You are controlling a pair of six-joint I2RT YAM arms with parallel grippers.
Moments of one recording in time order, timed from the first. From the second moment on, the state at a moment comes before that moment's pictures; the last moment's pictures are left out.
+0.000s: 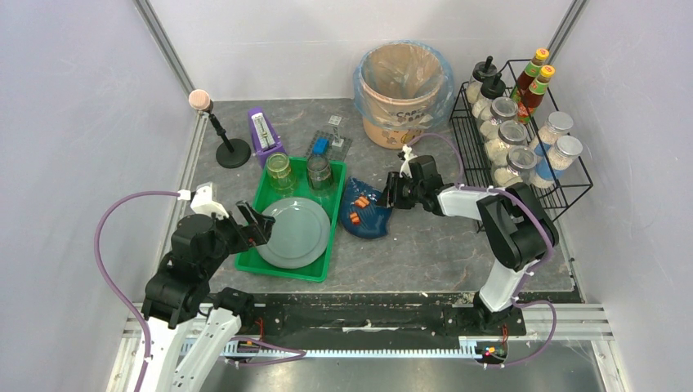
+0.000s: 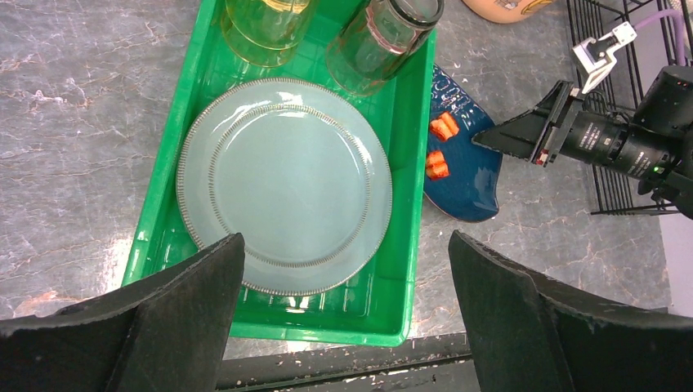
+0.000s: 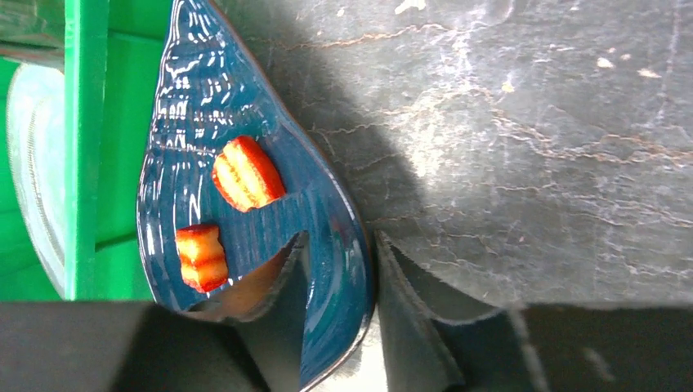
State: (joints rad) left arm -0.29 0.41 0.84 -0.89 -0.05 -0.52; right arm 0.42 1.77 0.85 0.16 -0.33 0.49
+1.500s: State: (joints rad) left arm -0.29 0.26 0.67 -0.83 -0.05 -0.55; right arm 0.16 1.57 1.67 -0.56 -0.35 0.64
